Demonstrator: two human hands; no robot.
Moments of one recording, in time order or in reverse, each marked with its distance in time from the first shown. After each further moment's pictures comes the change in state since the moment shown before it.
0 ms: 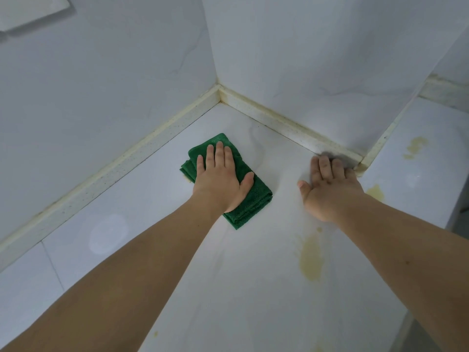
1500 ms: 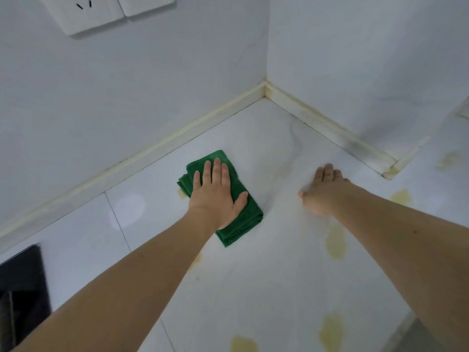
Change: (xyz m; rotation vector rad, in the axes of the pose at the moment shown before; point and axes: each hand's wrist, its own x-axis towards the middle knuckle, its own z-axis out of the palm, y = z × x) left_hand -0.102 -0.068 0.014 0.033 -0.067 -0.123; right_hand -0.026 -0.060 -0.002 0.062 -0.080 -0.070
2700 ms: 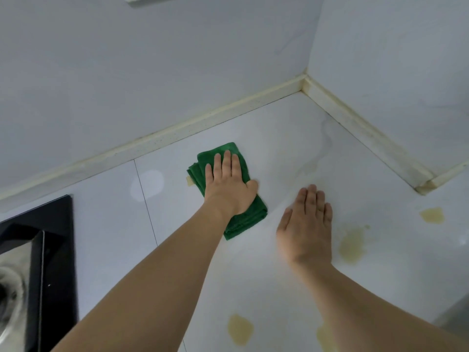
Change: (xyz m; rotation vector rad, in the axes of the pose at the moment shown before) left_hand -0.016 0.005 0.006 -0.287 -0.038 -0.266; right_hand -0.066 -0.057 0.085 0.250 0.493 -0.202
